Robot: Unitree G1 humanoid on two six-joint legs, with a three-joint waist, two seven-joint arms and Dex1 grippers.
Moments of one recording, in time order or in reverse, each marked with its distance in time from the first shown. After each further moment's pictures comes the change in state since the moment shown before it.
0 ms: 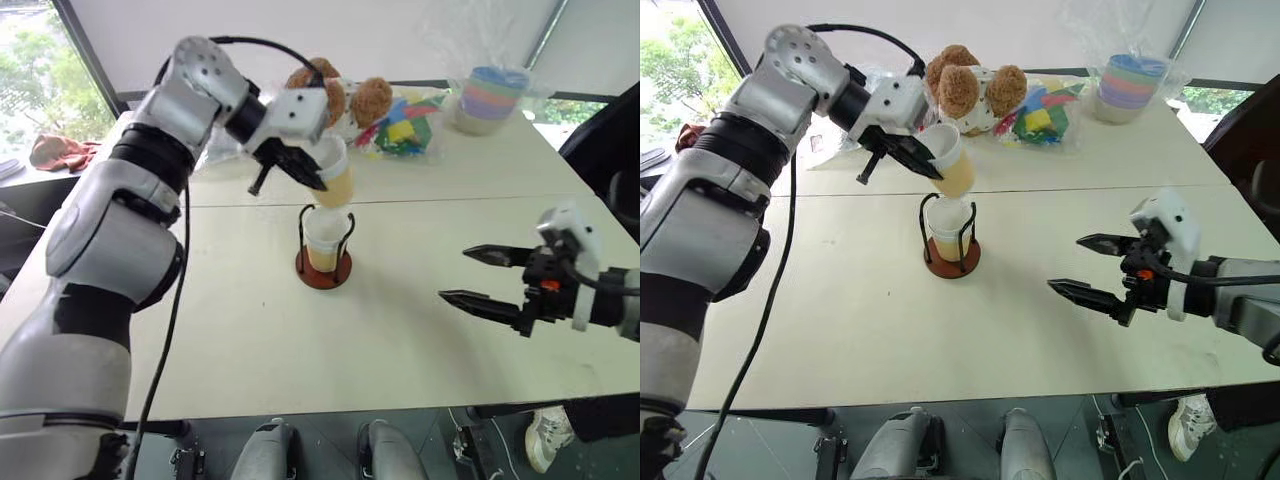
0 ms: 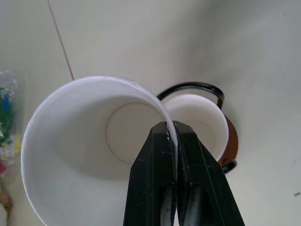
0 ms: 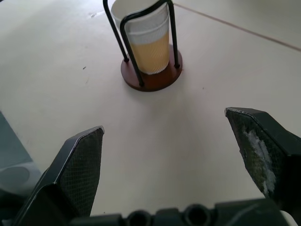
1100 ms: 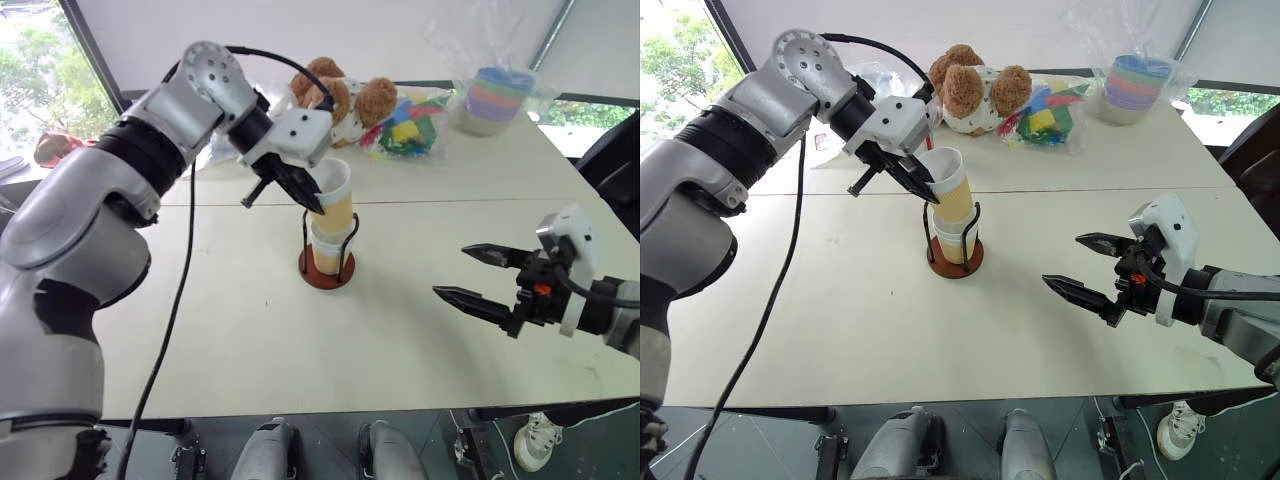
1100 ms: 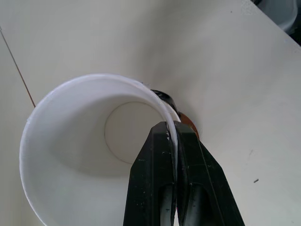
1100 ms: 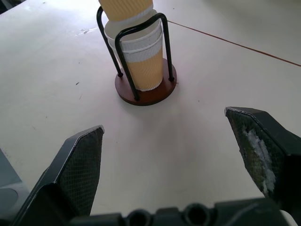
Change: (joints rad) left arm -0.057 0.108 -0.360 -0.172 -0.344 0.002 0.000; right arm 0.059 0.035 0.034 -0.019 0.056 -0.082 -0.148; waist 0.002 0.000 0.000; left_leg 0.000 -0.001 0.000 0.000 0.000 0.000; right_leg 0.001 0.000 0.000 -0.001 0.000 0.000
